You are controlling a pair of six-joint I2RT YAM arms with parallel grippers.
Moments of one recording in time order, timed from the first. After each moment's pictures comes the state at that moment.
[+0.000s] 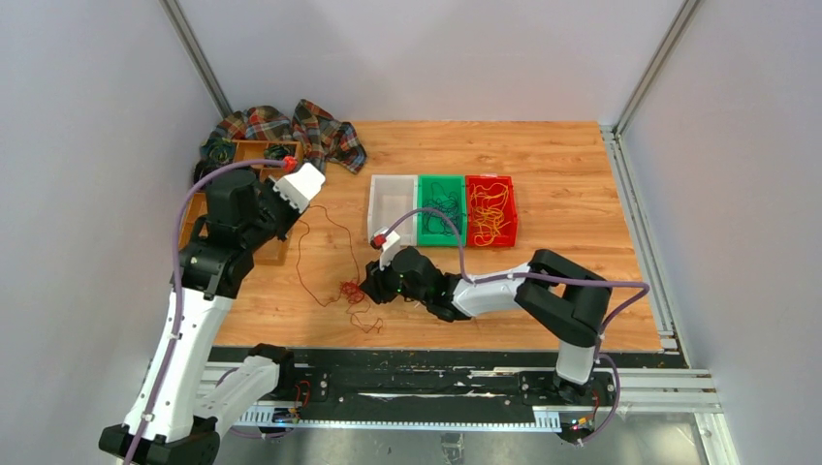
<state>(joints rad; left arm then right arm) -0.22 0.87 1.20 -0.75 0.11 0.60 1.10 1.81 0.87 0.57 0.03 0.34</state>
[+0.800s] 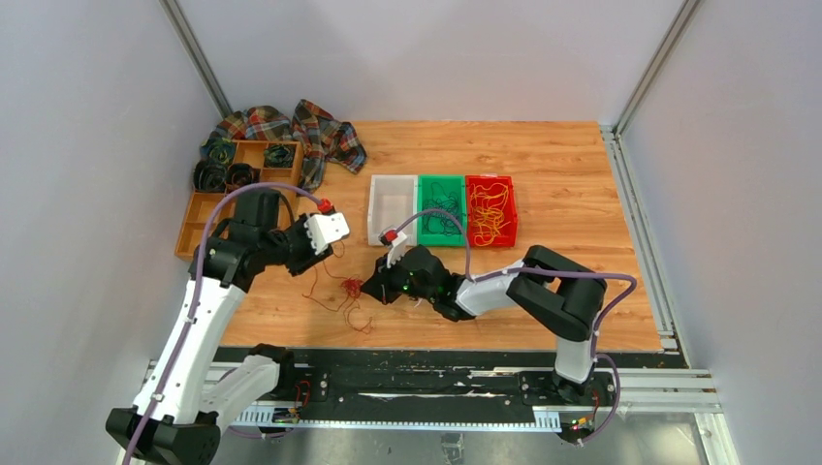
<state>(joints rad) -0.22 0.92 1.07 -0.97 0.41 0.85 1.05 1.87 0.81 0.73 -0.15 0.50</state>
